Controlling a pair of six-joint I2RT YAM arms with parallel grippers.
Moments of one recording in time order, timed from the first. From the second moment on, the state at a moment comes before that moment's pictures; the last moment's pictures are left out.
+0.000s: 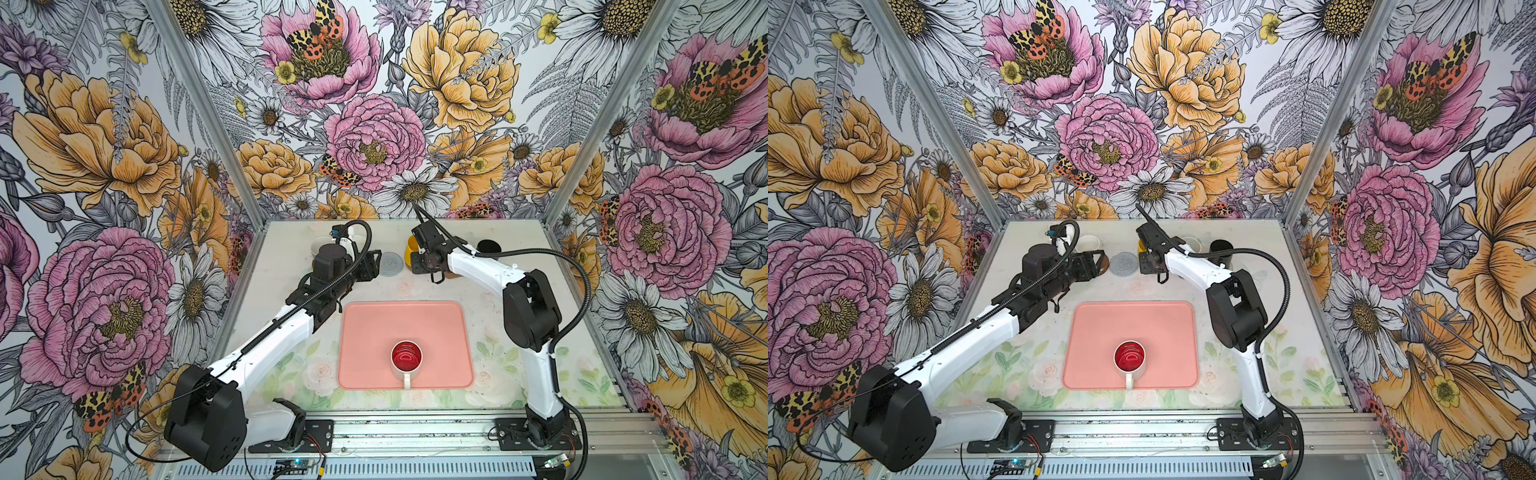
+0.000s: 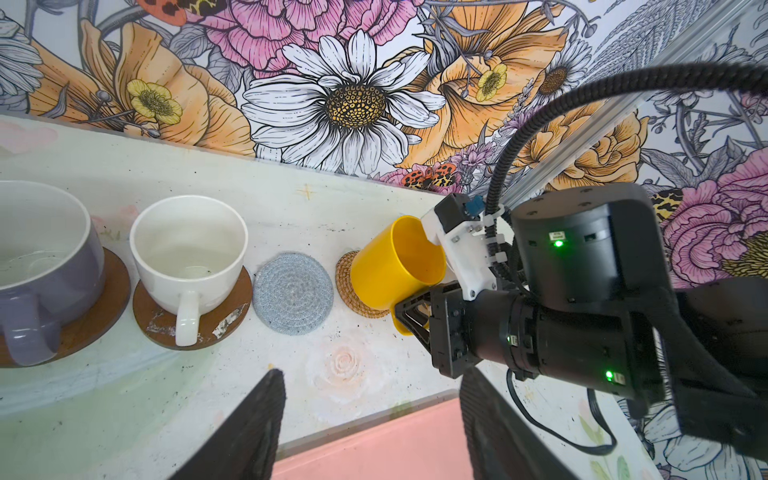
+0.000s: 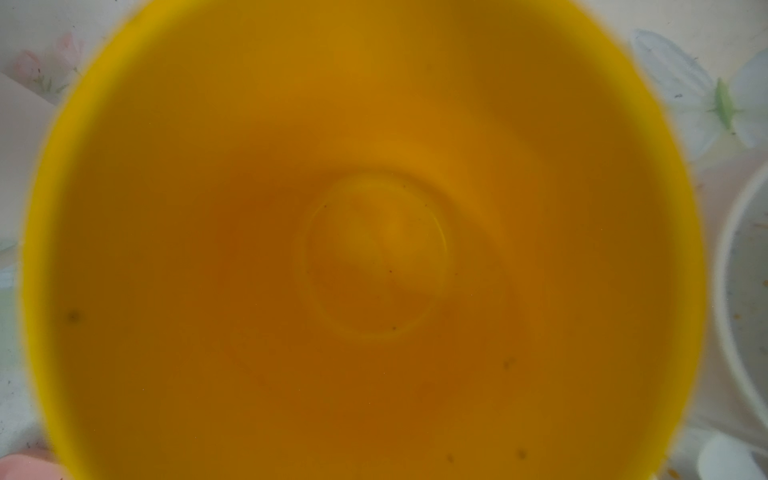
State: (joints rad) left arm -0.45 1.27 0.92 0.02 0.02 -0.49; right arm 0.53 2.14 1.78 -0.65 0.10 0.35
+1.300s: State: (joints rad) left arm -0.44 1.28 0.92 0.02 0.02 -0.49; right arm 0.49 2.25 1.85 -0.66 0.10 0.35
